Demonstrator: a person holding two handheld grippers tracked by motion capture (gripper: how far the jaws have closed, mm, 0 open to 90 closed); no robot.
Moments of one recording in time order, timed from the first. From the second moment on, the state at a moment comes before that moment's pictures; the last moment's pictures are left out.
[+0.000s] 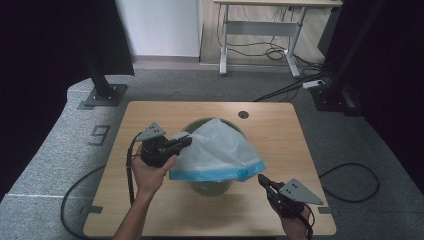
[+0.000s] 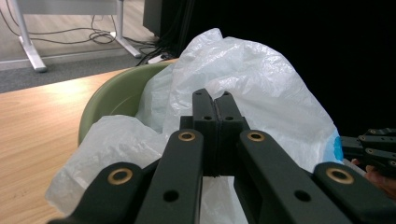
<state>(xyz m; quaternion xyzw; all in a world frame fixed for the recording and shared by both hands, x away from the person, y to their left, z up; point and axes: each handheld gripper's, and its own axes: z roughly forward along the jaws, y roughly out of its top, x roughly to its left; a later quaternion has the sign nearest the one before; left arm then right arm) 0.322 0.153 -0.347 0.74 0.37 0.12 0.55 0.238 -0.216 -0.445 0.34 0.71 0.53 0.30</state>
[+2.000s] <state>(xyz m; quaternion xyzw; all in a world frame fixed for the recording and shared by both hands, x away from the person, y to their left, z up) 0.318 0.139 -0.347 0.73 0.35 0.11 0.58 0.244 -0.196 -0.437 0.31 0.71 0.56 0.27</state>
